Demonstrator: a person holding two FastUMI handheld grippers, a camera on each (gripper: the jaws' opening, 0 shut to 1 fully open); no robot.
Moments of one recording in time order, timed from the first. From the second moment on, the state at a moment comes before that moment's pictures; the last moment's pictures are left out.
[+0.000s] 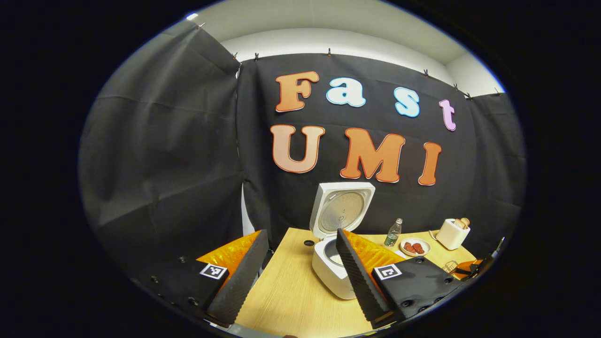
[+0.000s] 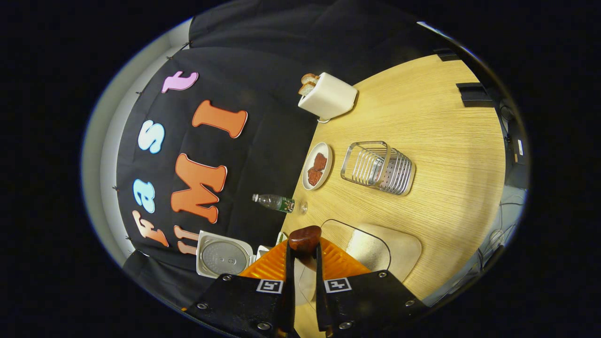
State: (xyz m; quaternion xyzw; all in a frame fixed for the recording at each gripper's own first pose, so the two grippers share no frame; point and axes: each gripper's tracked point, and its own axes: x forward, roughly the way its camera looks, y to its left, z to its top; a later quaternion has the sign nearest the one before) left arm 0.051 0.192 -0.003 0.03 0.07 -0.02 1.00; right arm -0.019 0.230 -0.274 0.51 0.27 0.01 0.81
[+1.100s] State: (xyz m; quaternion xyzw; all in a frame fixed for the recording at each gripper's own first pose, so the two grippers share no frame) left arm 0.058 0.201 0.004 0.01 0.05 -0.02 1.00; right arm 0.009 0.306 -0.150 0.62 0.24 0.09 0.74
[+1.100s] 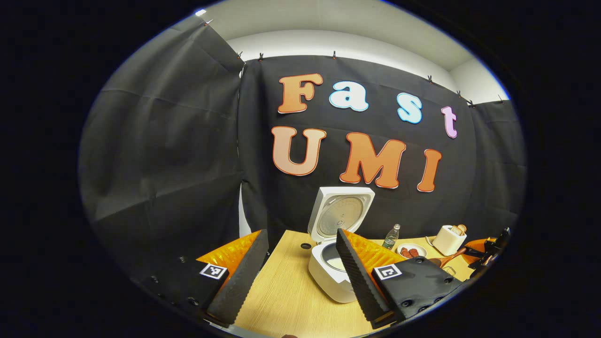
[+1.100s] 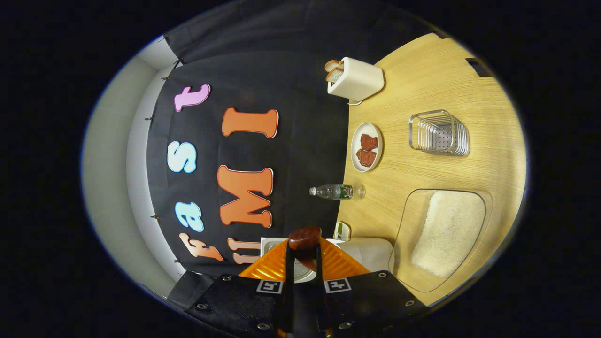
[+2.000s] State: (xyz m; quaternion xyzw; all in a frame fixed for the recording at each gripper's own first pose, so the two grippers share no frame) left arm 0.059 0.249 -0.002 0.00 0.07 0.03 1.00; right arm 0.101 0.446 -0.116 0.56 0.25 0.16 0.78
